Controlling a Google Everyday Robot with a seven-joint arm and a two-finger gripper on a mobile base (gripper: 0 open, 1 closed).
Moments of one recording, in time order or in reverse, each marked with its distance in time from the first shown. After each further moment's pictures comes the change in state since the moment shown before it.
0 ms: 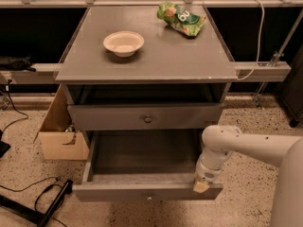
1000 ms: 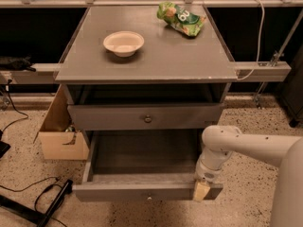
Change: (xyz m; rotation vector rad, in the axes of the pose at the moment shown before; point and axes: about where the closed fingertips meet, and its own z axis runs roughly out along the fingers) arm 0.000 0.000 0.000 0.000 0.000 0.000
